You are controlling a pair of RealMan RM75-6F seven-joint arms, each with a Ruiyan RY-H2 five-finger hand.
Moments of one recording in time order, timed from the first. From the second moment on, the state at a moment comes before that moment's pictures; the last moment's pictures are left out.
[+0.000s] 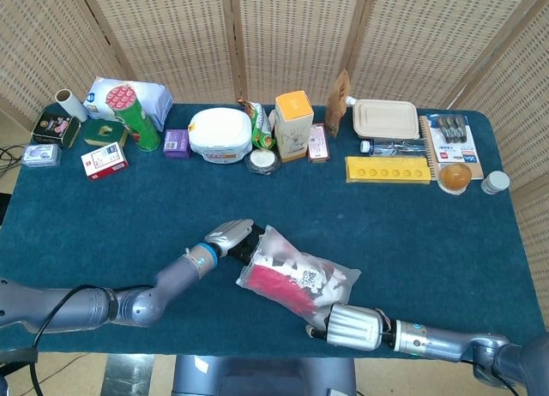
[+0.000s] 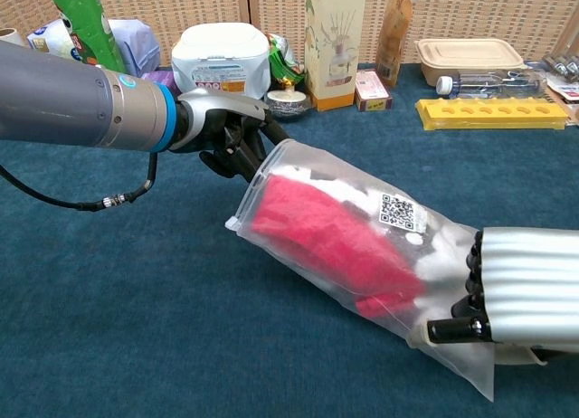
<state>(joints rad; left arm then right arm) -1.16 -1.47 -0.15 -1.63 0.48 0.60 0.04 0.67 -1.52 -0.29 -1.04 -2.26 1.45 -0.14</state>
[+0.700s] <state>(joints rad) -1.15 -1.47 -0.15 -1.64 0.50 0.61 0.01 0.70 -1.51 -0.28 -1.13 -2.22 1.37 -0.14</state>
